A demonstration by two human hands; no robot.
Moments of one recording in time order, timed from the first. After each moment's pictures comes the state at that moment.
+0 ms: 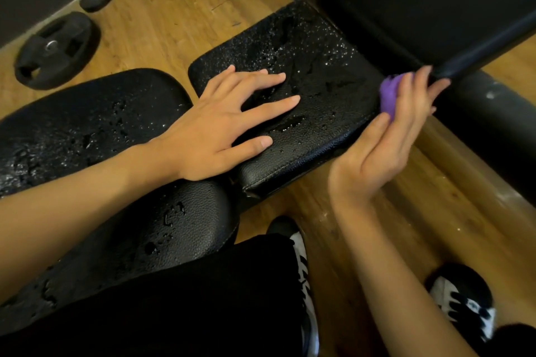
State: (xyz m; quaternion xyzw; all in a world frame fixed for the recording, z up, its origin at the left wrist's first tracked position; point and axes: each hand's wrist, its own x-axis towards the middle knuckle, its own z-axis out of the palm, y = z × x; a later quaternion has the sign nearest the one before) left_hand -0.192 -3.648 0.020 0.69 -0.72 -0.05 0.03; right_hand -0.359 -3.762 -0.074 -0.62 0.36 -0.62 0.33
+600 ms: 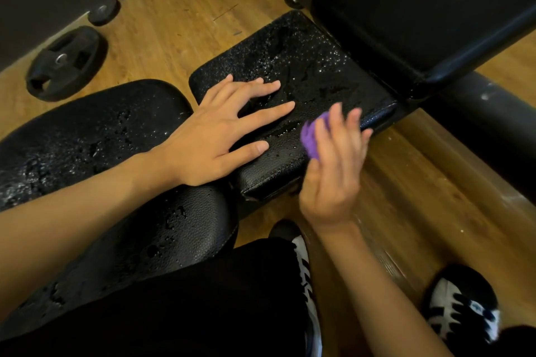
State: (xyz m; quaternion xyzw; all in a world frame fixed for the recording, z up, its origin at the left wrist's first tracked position) left_hand -0.193 -3.647 0.022 0.69 -0.72 -0.05 0.03; right_hand -0.359 -3.725 -0.098 -0.73 0.24 -0.59 0.25
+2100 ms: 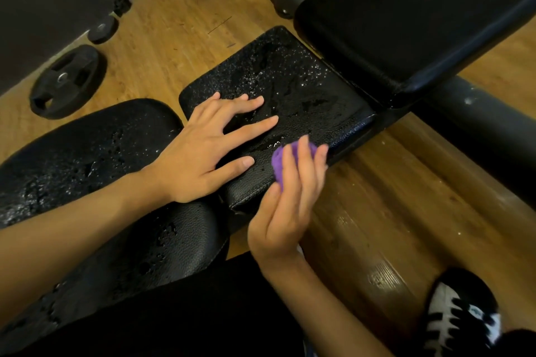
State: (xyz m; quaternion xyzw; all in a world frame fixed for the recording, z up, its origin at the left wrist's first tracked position) left_hand -0.196 -3.648 0.023 0.70 -0.71 -0.06 0.03; right_hand -0.343 -3.668 -0.072 -0.64 0.33 -0.58 0.37
